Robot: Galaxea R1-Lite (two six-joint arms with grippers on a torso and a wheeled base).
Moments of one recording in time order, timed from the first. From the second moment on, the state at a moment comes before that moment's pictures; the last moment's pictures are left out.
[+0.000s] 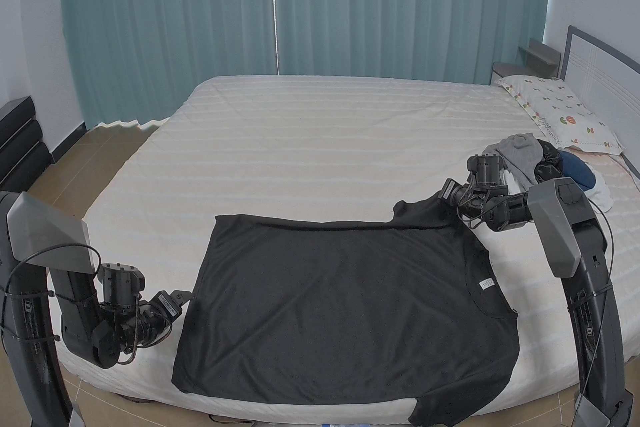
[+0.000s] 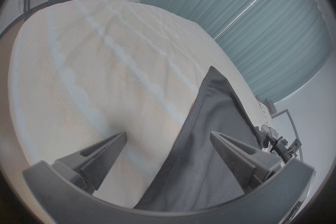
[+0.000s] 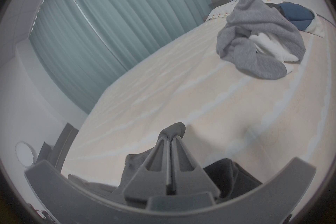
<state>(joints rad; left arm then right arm) -0.06 2.27 -0.30 -1.27 -0.04 -0.81 0.10 2.75 -1.99 -0.35 0.03 0.59</state>
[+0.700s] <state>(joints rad) -0.06 2.32 -0.92 -0.93 -0.04 -0.81 0.10 2.75 -2.00 -0.41 0.00 0.61</state>
